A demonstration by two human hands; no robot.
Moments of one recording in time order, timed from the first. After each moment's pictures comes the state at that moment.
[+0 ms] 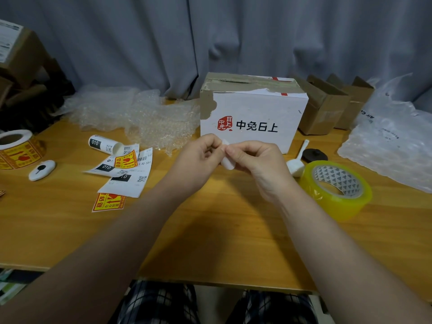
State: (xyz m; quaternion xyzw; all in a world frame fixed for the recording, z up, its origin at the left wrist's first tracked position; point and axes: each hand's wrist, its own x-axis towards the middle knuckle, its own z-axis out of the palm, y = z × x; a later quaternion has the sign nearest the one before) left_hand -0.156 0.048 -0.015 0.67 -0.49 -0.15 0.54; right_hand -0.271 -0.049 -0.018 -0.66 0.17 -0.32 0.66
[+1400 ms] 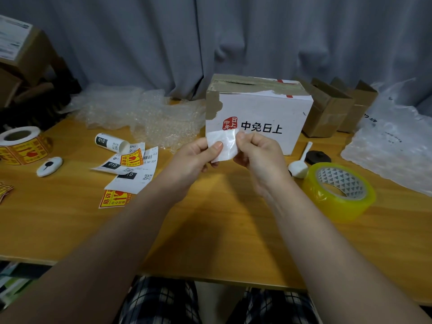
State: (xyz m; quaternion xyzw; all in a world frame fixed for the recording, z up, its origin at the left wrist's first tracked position) left_hand -0.143 0.058 -0.020 0.61 -0.40 -0.30 0.62; right_hand -0.249 -0.038 -0.009 -0.63 0.29 -0.36 0.63
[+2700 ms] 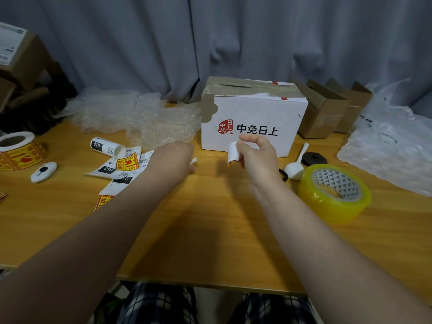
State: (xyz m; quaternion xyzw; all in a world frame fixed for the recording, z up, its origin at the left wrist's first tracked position) left_hand -0.104 0.038 -0.015 0.88 -0.48 0.05 0.03; right_hand -0.240 -0.045 -0.011 -0.58 0.40 -0.38 0.60
